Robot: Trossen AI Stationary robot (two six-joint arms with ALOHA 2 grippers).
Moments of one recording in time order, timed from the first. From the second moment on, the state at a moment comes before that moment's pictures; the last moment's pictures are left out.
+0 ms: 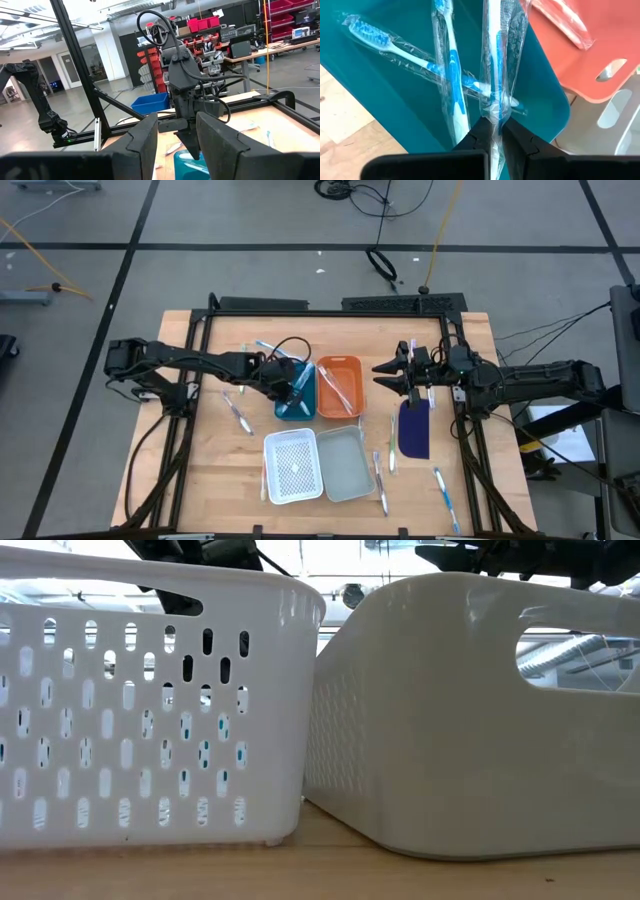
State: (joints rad) left arm 0.09 1.50 0.94 -0.48 0.07 -0.95; right arm -0.10 0.84 0.52 0.53 -0.16 0.27
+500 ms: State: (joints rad) left arm 0.09 1.50 0.94 -0.50 0.06 -0.97; right arm -0.10 0.84 0.52 0.53 -0.16 0.28
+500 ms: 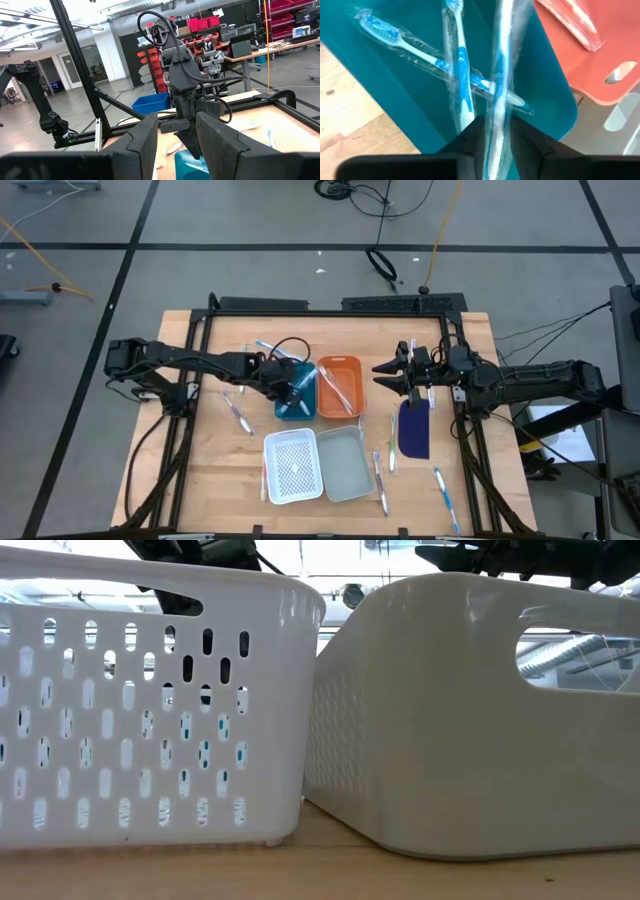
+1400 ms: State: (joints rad) left arm 0.09 1.50 0.94 -0.34 -0.08 -0.79; right arm -0.10 0.84 0.52 0.53 -0.16 0.30
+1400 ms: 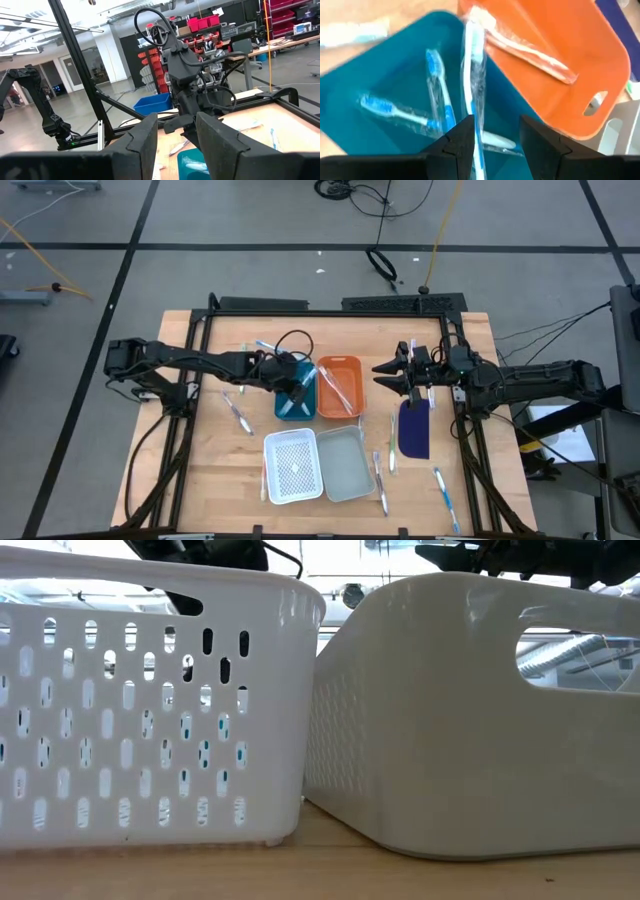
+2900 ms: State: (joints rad) left arm 0.11 1.44 1.02 -0.40 -0.08 -0.75; right arm -0.10 0.84 0.52 0.53 -0.16 0.33
